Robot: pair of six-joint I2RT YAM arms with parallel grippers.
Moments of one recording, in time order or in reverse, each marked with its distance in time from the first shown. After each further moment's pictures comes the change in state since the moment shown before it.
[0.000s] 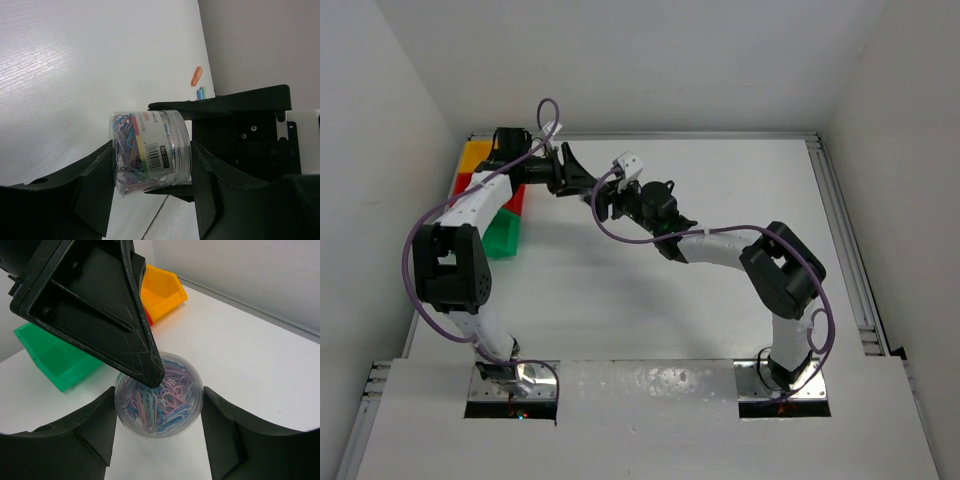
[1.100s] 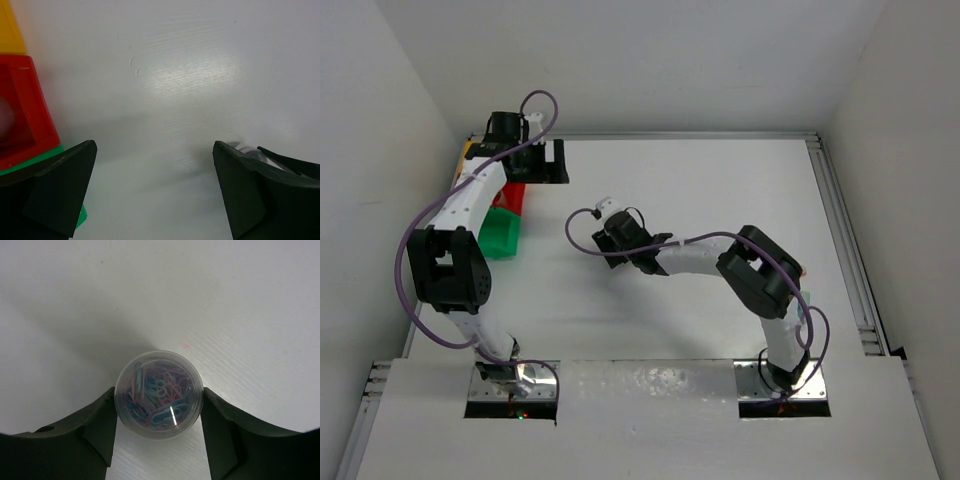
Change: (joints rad) left arm 0.009 0.000 0.184 -0.280 -0.735 0.378; right arm 0.123 0.104 0.055 -0.624 0.290 -0.004
